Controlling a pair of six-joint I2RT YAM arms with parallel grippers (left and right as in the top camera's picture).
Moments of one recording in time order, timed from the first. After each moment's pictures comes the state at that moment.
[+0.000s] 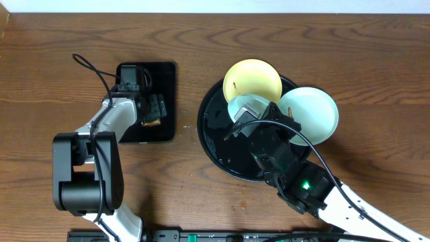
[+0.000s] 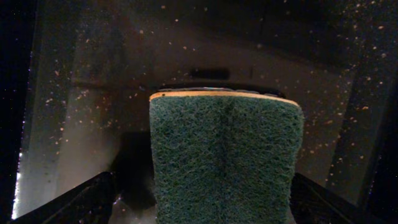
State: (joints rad) left arm 0.01 1.84 1.04 -0.41 -0.04 -0.21; right arm 0.89 1.15 0.78 -0.17 0.84 -0.64
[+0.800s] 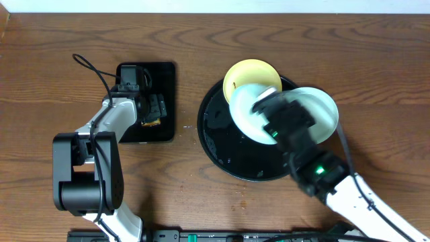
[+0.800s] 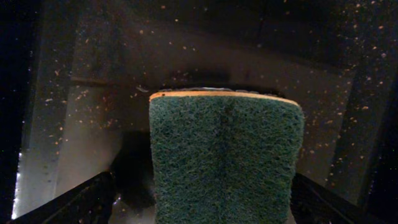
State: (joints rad) left arm 0.01 1.84 1.04 -0.41 -0.04 -0.21; right arm 0.64 1.15 0.79 -0.20 0.55 -0.32
